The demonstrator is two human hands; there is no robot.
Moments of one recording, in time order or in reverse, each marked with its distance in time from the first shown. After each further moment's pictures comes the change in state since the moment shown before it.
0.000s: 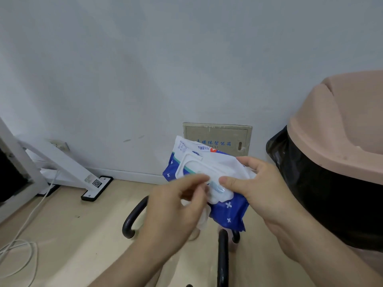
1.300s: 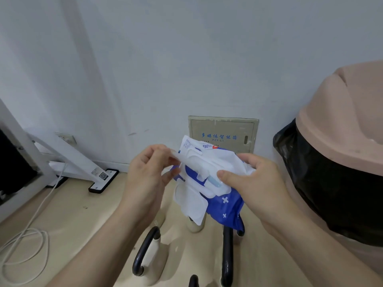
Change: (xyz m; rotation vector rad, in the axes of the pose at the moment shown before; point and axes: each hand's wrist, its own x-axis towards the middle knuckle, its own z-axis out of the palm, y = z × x) left_hand 0.036 -0.015 -0.027 -0.689 0.153 -0.452; right_hand -0.007 0.004 0.017 -0.033 0.027 -0.028
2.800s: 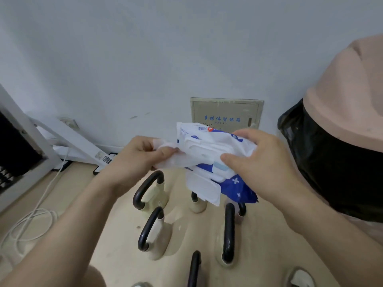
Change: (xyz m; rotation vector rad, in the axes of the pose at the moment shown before) left_hand 0.020 -0.004 -0.050 0.466 -0.456 -0.063; right_hand -0.003 0.001 -0.003 -0.407 0.008 -0.191
